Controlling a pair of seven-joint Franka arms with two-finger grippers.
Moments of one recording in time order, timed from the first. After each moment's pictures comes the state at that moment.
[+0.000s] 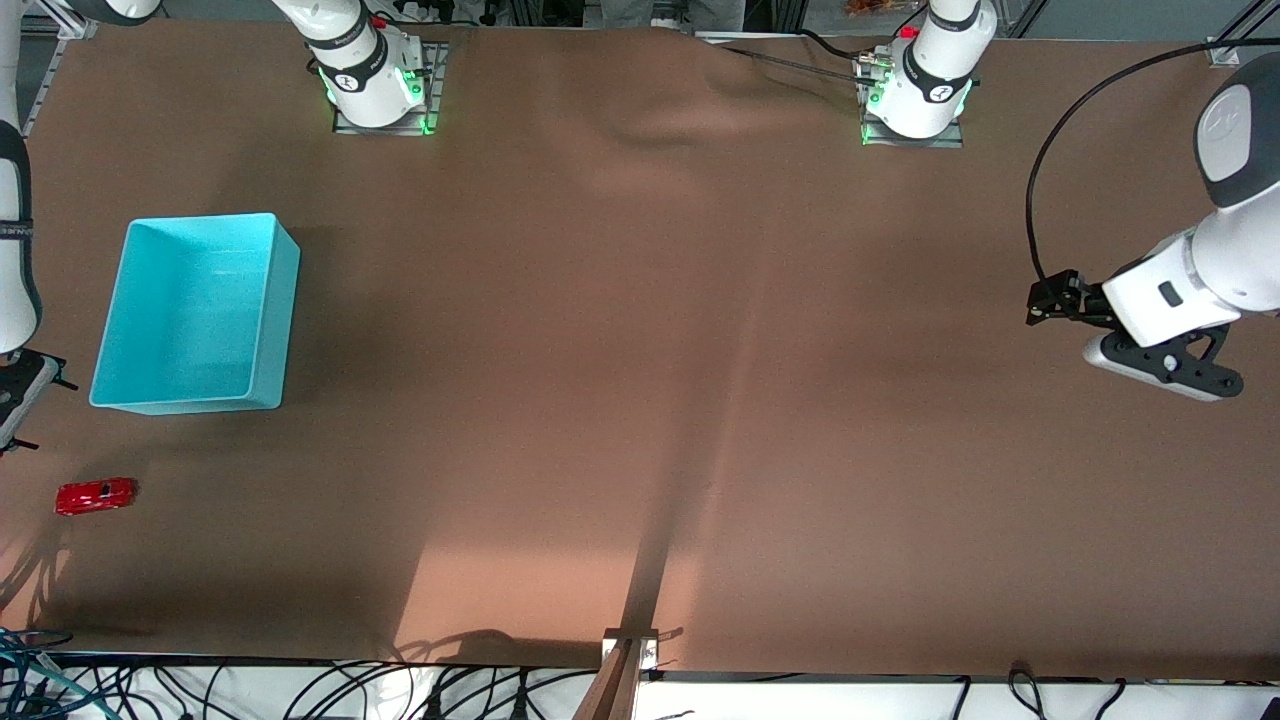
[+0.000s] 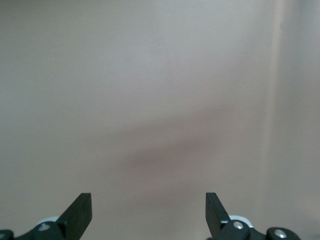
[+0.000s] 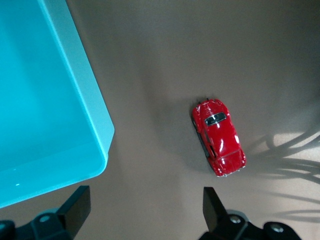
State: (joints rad) left arm -0.07 0.09 0.02 -1.62 -0.02 1.62 0.15; right arm -0.31 0.75 -0.15 -1.38 0.06 2.23 -1.78
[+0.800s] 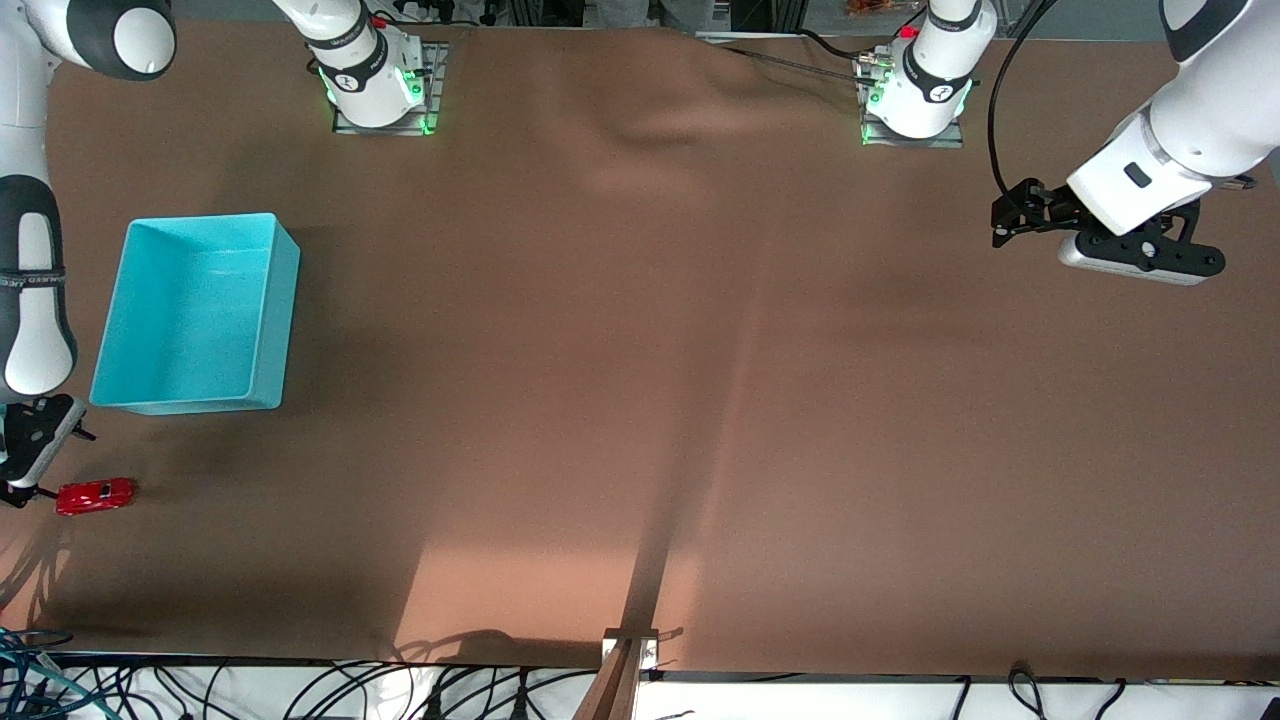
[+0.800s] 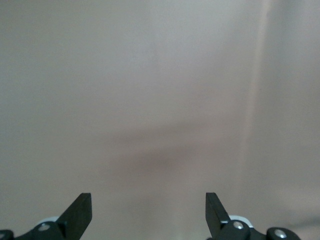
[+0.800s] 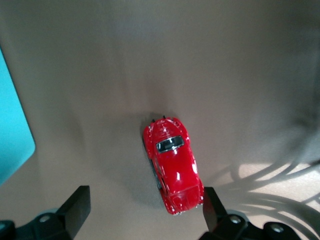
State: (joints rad) left arm -0.08 -0.04 -0.05 -1.74 -0.02 1.59 0.03; right arm -0.39 0.94 -0.05 -1.24 0.06 2.40 -1.90
